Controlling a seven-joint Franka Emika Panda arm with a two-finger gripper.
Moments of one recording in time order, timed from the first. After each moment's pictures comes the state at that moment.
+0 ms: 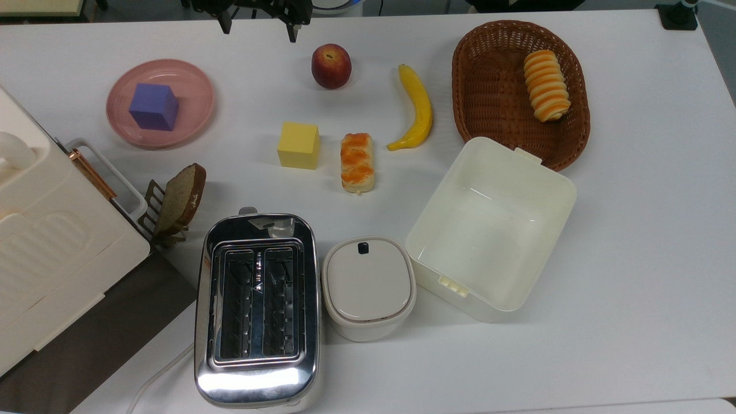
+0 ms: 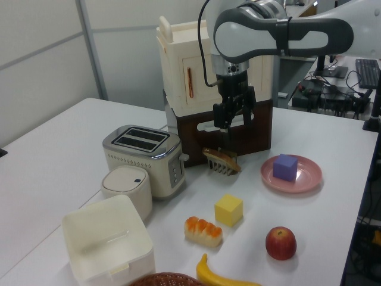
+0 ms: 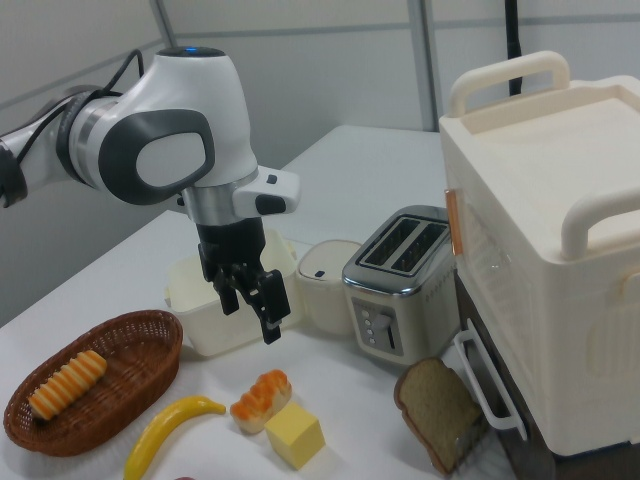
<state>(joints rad) -0.02 0.06 -0.08 -1.59 0.00 1.54 0.04</state>
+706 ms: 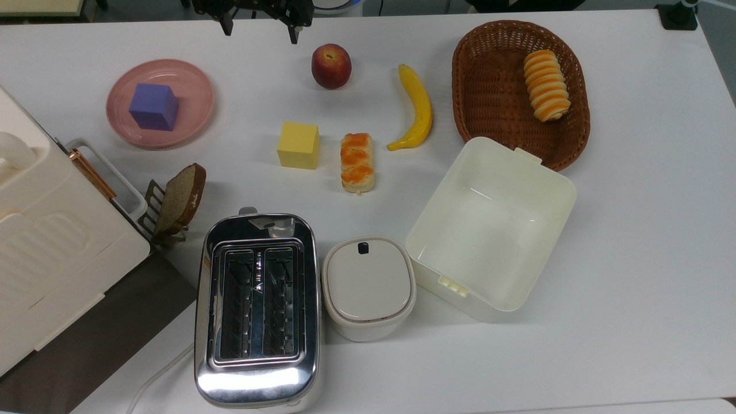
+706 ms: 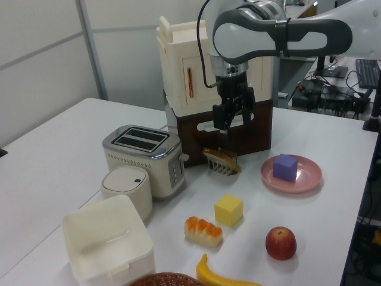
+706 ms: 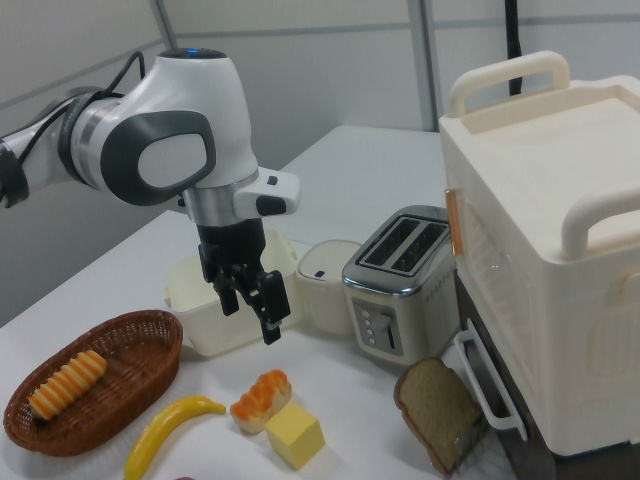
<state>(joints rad) -0.02 0.06 -0.08 -1.59 0.00 1.54 0.04</state>
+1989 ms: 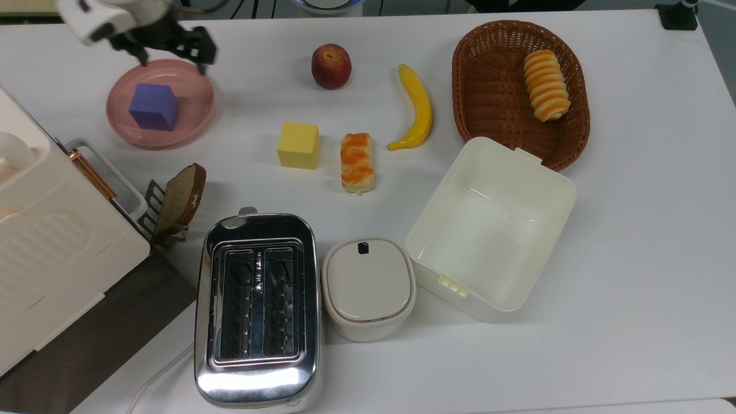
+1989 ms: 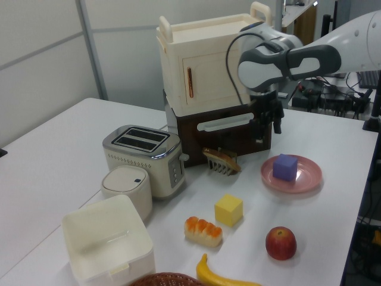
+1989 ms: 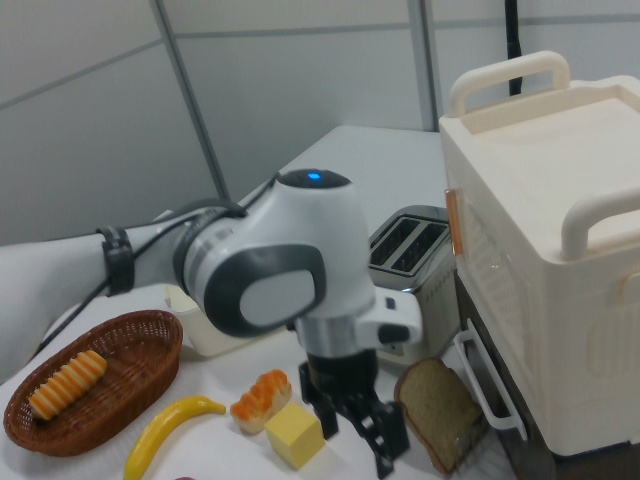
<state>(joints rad) -0.03 0.12 -0.34 -1.80 -0.07 1.78 -0.23</state>
